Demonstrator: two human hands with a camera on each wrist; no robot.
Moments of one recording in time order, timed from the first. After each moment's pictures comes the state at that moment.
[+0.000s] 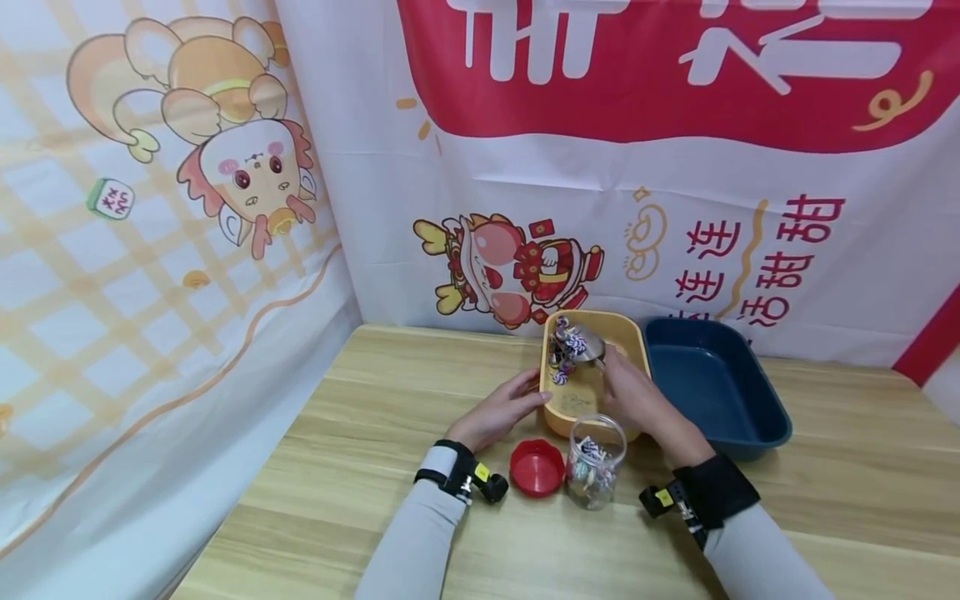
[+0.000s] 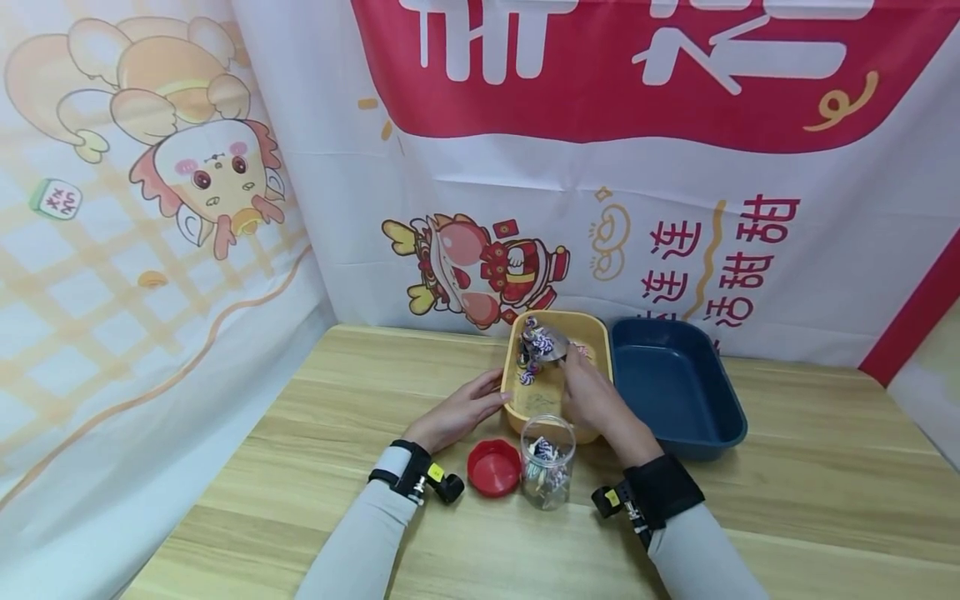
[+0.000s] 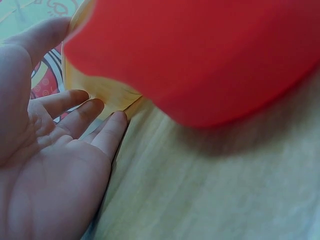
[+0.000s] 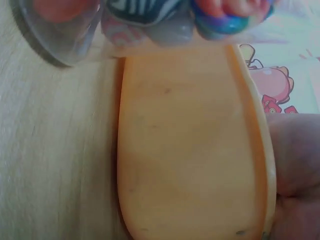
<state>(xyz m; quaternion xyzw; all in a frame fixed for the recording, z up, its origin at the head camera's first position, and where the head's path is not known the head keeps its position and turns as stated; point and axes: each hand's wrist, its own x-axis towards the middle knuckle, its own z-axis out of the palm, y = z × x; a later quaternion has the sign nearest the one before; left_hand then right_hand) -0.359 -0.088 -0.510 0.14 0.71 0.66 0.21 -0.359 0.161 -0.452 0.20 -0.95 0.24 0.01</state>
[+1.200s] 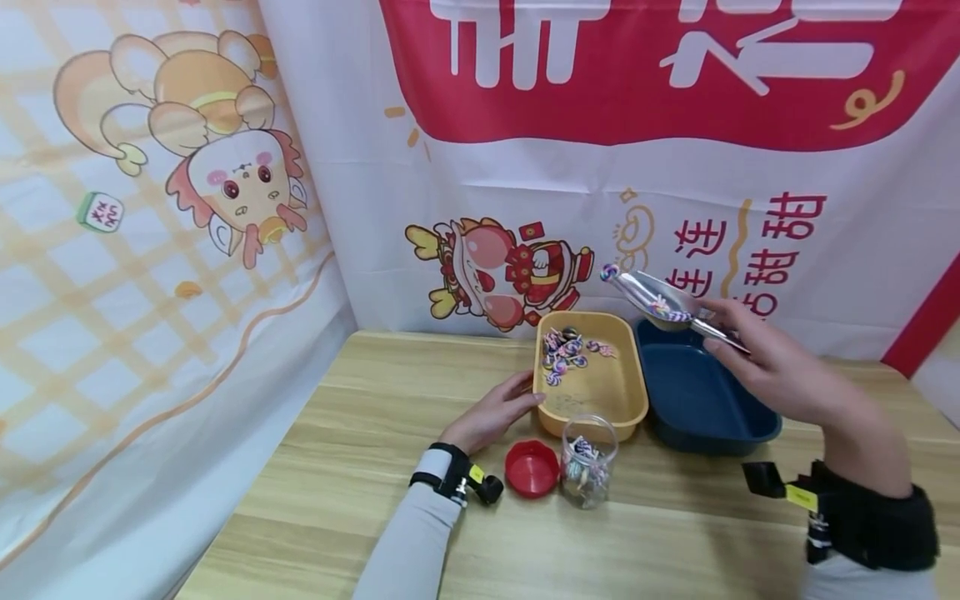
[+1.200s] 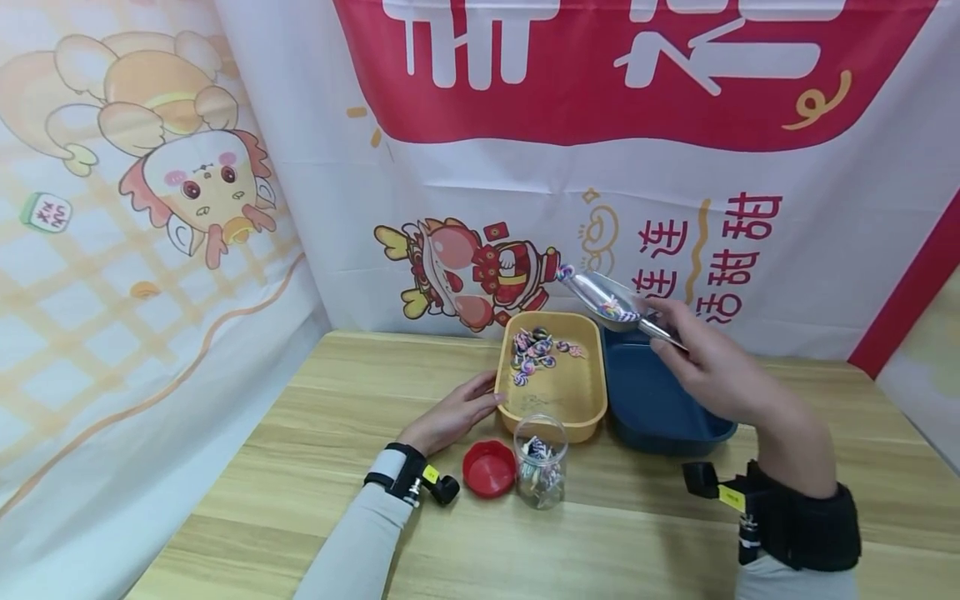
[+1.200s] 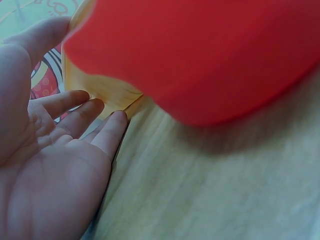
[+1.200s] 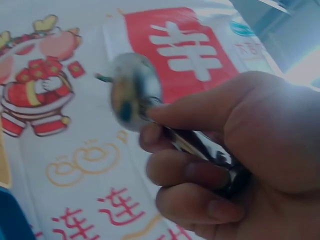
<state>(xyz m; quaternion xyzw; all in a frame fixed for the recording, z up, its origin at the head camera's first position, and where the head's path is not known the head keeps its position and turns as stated) -0.358 -0.087 -0.507 0.12 0.72 0.65 0.20 -0.277 0.269 -0.322 0.27 -0.90 0.33 0.07</state>
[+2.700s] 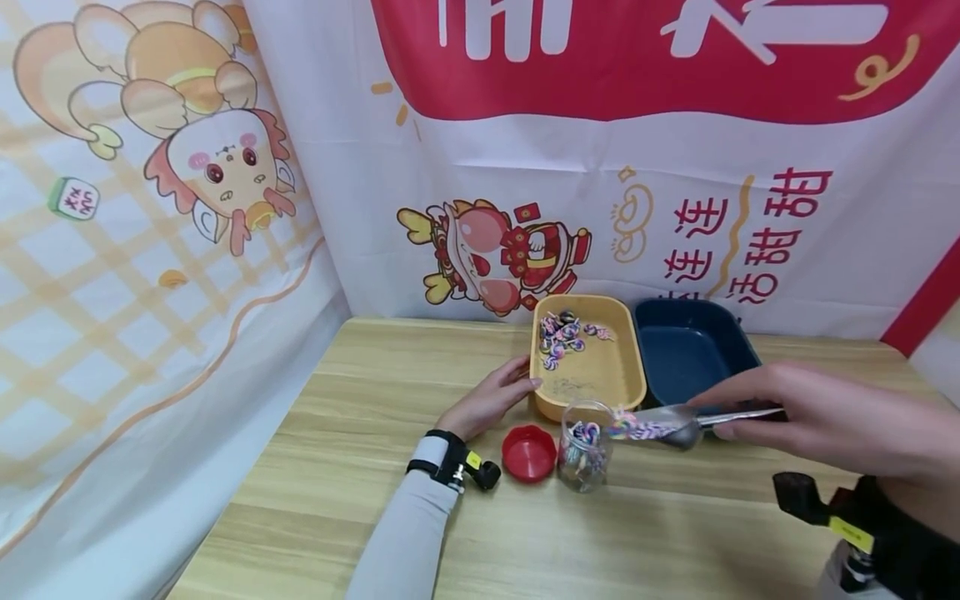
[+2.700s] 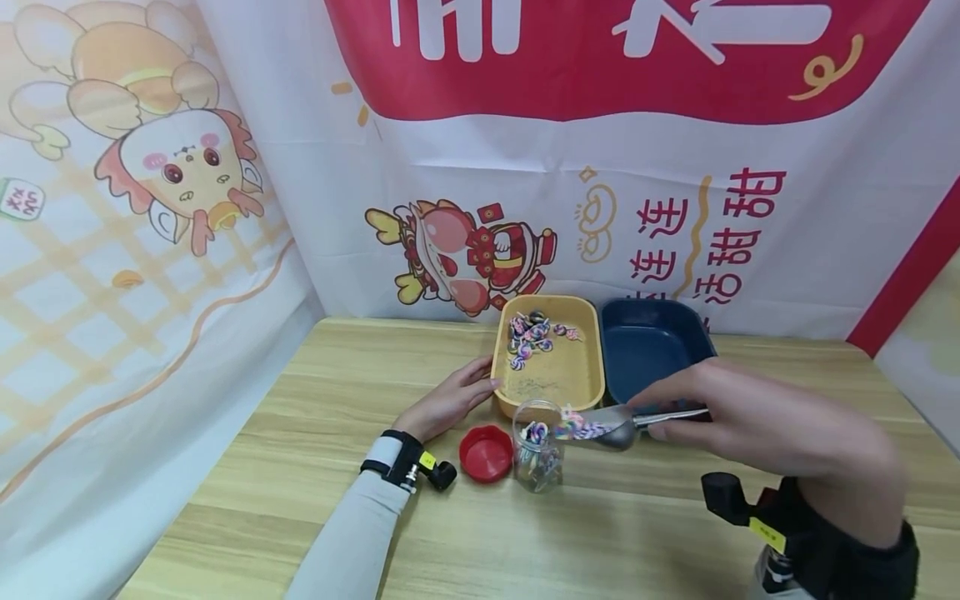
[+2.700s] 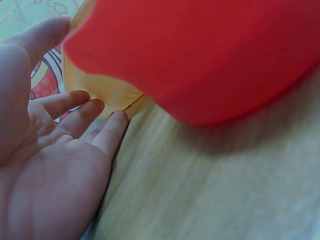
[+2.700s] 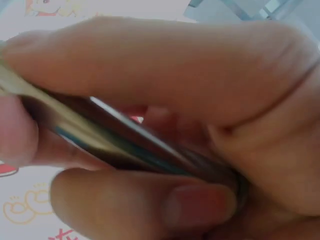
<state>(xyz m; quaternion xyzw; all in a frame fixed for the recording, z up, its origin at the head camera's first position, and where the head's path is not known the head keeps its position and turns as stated) -0.358 -0.087 -0.506 0.12 0.72 0.65 0.21 -0.229 0.272 -0.311 0.29 -0.91 0.21 -0.19</state>
